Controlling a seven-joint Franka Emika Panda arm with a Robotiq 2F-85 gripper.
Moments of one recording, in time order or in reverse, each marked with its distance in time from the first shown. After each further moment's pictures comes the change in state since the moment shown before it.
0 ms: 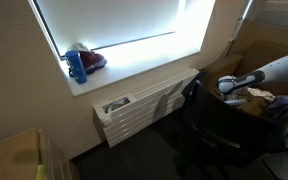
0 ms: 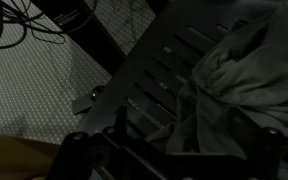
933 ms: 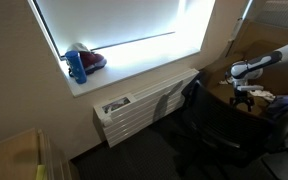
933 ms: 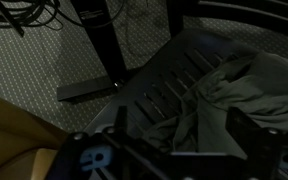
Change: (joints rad) arm -0.133 -0.254 0.020 -0.221 0.005 -0.012 -0.314
